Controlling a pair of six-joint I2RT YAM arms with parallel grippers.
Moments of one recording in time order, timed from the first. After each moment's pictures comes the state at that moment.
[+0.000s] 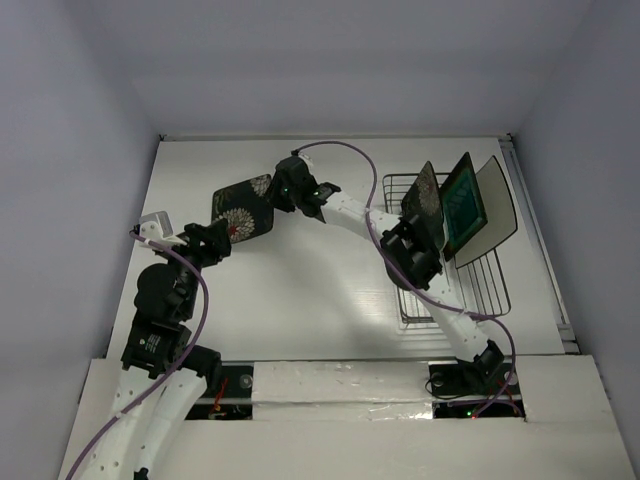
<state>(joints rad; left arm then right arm) -0.30 0.39 0.61 -0.21 -0.25 -0.47 0.78 2.53 2.22 -0.25 0.05 0.95</state>
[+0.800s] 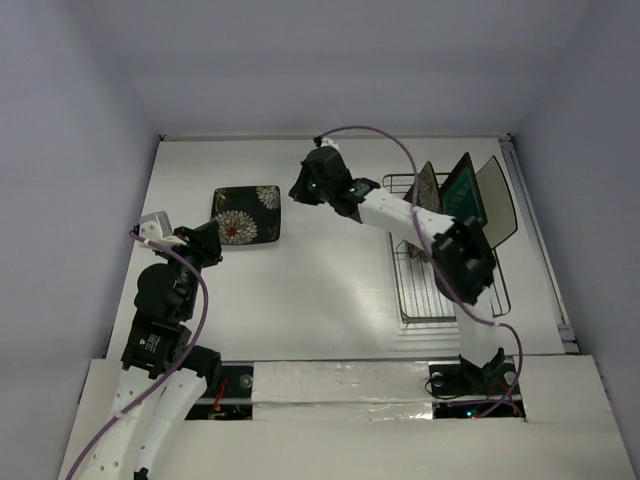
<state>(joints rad) -0.30 0.39 0.61 -0.22 -0.25 -0.48 0.75 2.13 1.77 -0.14 0.07 0.77</state>
